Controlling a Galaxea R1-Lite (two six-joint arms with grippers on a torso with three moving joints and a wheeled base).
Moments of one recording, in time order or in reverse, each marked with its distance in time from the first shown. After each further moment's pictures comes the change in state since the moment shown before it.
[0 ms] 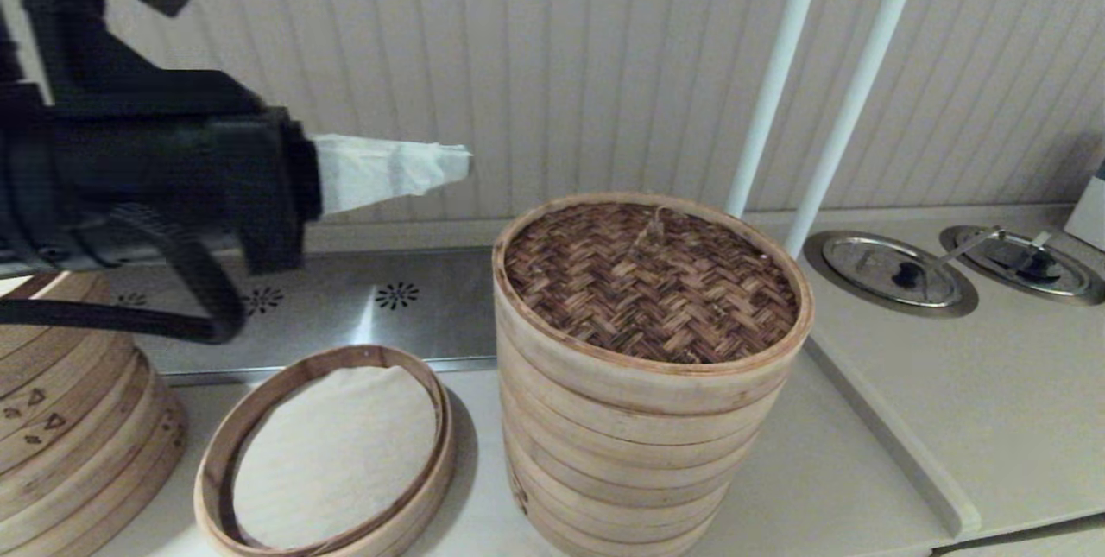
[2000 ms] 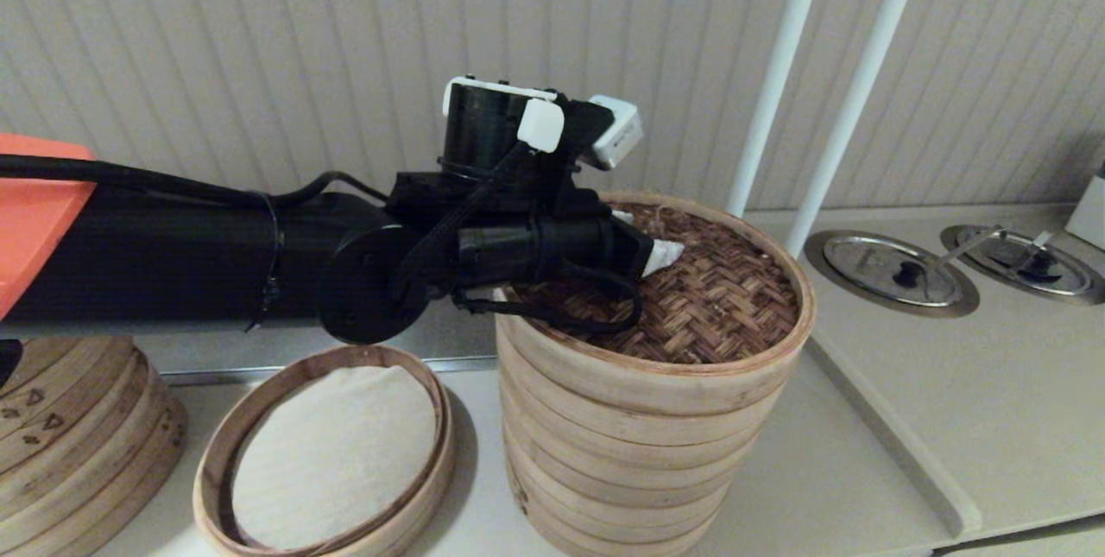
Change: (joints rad) left arm -0.203 0.597 -0.351 -0.094 0.354 0.184; right arm 0.000 0.000 0.000 0.000 0.000 0.000
